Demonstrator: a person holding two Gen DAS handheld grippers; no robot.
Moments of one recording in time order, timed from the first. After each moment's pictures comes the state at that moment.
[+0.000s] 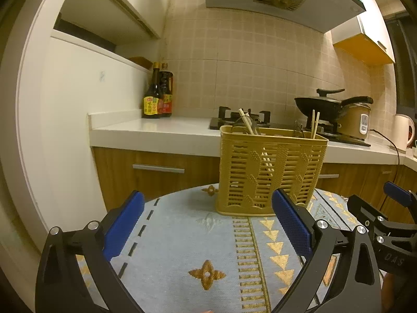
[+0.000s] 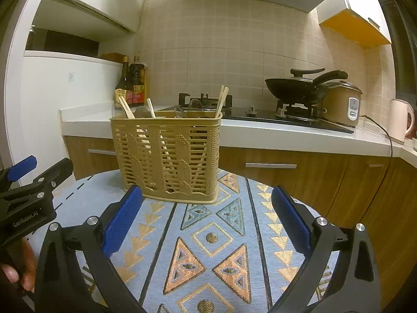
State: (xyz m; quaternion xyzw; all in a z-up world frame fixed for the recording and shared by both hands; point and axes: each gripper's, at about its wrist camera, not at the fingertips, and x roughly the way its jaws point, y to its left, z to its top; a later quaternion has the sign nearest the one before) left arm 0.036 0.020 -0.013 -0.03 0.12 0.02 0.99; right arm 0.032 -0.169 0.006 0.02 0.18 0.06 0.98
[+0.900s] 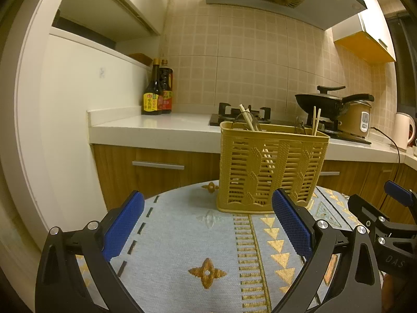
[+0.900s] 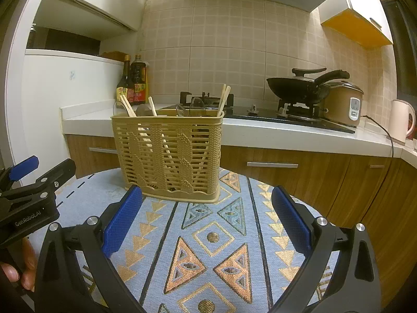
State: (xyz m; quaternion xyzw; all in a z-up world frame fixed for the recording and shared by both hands) left arm 0.042 0.023 -0.015 -0.03 0.13 0.02 0.99; right arm 0.033 -0.168 0.005 0.02 0.18 0.06 0.98
